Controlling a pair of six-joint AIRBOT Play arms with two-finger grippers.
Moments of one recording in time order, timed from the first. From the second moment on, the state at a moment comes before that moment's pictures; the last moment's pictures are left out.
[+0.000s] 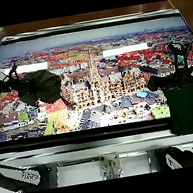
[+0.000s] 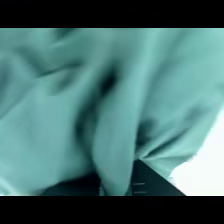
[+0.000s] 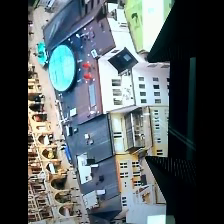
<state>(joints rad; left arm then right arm) 0.16 -1.70 1.49 1.19 -1.02 -1.53 -0.02 -0.92 1.01 -1.38 1.24 1.58</state>
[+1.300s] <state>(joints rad) -0.71 -0.86 0.68 1.17 -0.69 -1.84 -0.02 -0.89 1.18 -1.22 1.49 1.55</state>
